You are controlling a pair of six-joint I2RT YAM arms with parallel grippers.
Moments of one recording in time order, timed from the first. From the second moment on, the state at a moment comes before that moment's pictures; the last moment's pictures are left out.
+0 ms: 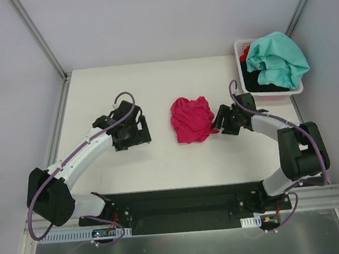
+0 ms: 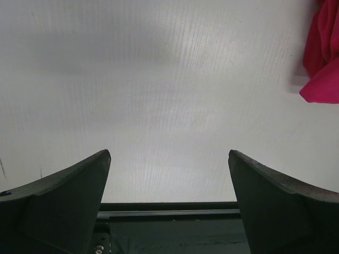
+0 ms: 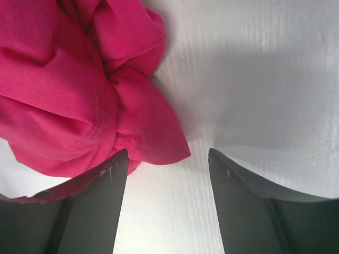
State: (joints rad) left arm -0.54 1.32 1.03 -0.85 -0.11 -0.70; right arm 0.19 1.55 0.80 -0.22 -0.31 0.53
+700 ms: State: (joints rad) left arm -0.55 1.32 1.04 -0.85 -0.11 -0.70; right arm 0.18 1.54 0.75 -0.20 -0.32 0.53
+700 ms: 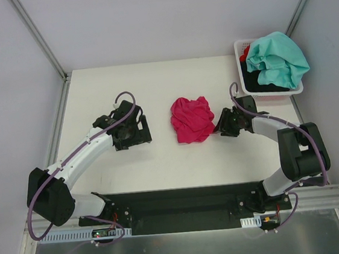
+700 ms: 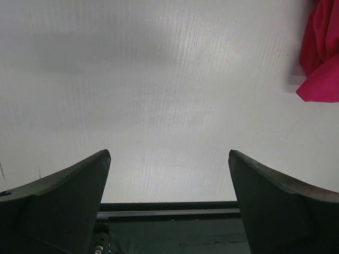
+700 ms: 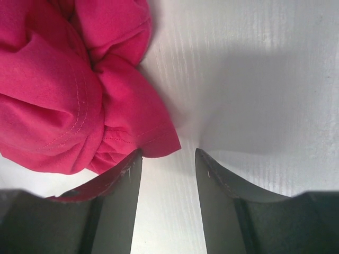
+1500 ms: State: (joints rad) left arm -0.58 1.37 1.06 -0.86 -0.11 -0.70; right arm 0.15 1.60 0.75 -0.11 -0.38 0.53
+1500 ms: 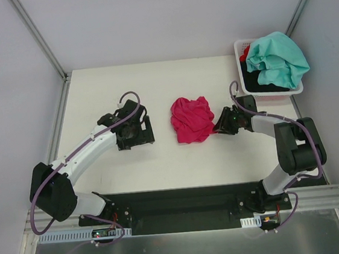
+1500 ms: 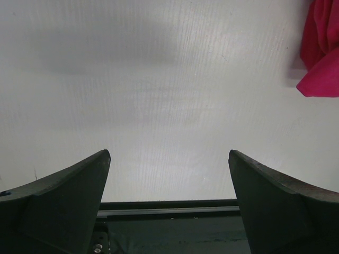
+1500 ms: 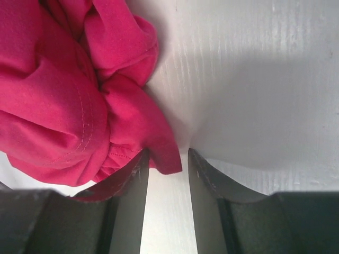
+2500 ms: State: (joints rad) left arm -0.62 1.42 1.10 -0.87 -0.11 -0.72; right arm 0.28 1.37 1.10 -0.41 -0.28 0.42
